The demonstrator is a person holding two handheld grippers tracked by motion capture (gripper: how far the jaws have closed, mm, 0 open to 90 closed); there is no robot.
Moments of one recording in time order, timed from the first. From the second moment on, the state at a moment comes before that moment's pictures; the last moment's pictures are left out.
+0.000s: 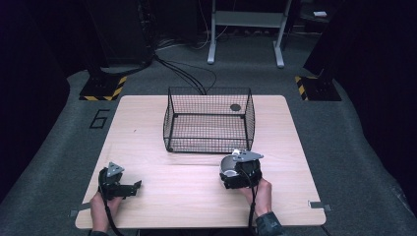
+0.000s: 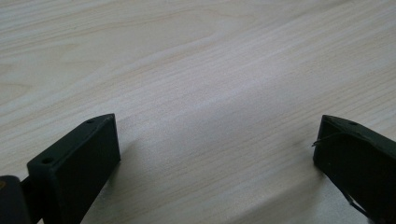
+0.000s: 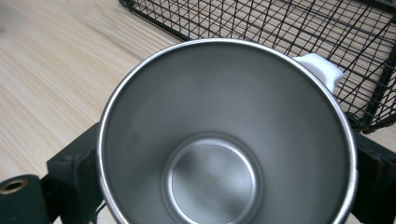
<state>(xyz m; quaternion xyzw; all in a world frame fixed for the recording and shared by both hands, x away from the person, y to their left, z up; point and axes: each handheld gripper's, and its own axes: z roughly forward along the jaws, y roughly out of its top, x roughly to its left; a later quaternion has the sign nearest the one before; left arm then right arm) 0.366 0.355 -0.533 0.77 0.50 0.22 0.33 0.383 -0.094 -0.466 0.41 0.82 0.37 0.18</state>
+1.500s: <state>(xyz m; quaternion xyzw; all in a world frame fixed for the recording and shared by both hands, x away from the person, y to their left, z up) 0.366 0.355 -0.533 0.77 0.51 0.22 0.33 0.372 -0.107 -0.418 0.38 0.82 0.39 0.19</state>
